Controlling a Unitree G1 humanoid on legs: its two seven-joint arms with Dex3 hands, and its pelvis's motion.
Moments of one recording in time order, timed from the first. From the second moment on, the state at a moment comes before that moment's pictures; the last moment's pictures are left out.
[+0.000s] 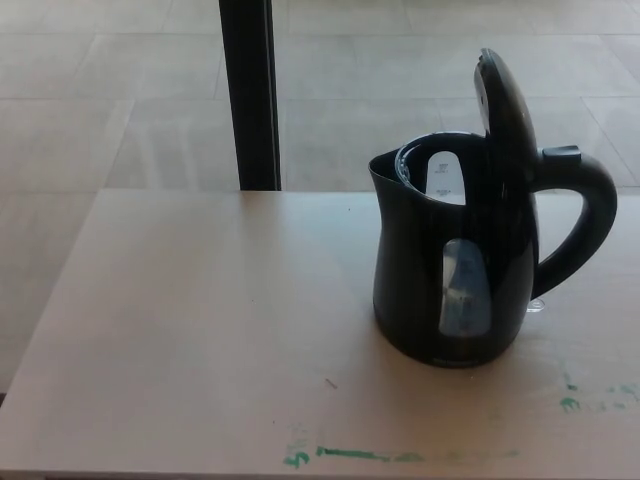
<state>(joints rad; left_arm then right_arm) 0.11 0.52 0.30 1.07 -0.06 0.03 -0.23 0.28 -0.39 -0.56 0.72 0.14 0.00 0.18</state>
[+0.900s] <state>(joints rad) 0.06 0.59 0.45 1.20 -0.15 0.03 -0.40 -0.47 -0.78 -0.47 0.20 0.33 0.16 0.31</state>
